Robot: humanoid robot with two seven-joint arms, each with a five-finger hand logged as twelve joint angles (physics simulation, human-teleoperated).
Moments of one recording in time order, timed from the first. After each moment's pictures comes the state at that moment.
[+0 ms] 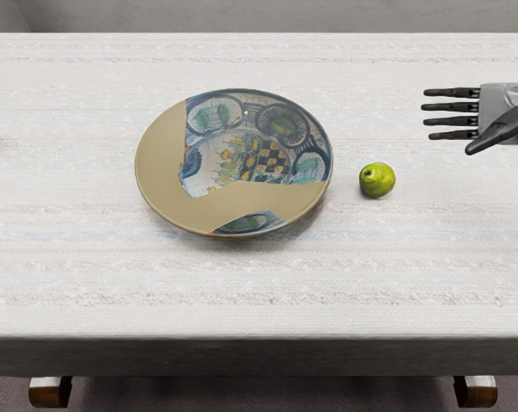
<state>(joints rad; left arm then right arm) -0.07 0.00 -0.17 -0.11 -0.02 -0.32 0.13 1.07 -0.92 0.45 1.00 0.24 0.61 -0.61</state>
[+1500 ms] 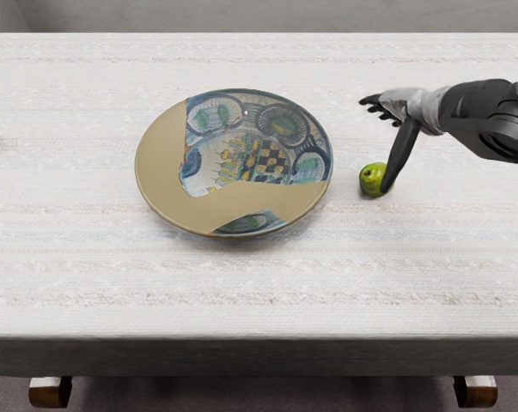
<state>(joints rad) -0.07 0.00 -0.17 -0.11 -0.02 -0.32 0.13 1.49 -0.70 -0.05 1.45 -0.47 -0.06 -0.61</state>
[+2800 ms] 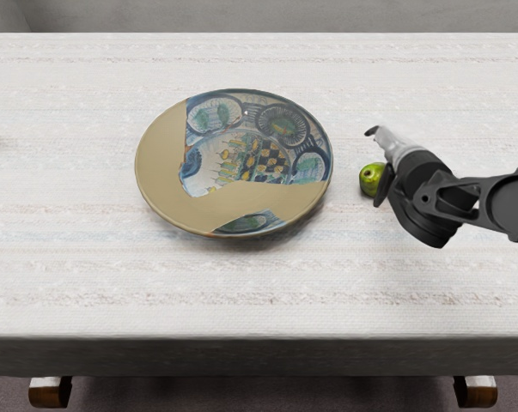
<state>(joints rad) -0.07 0.00 -0.17 -0.11 -0.02 -0.32 0.13 1.38 -0.42 -0.36 1.34 -0.69 -0.57 -0.61</state>
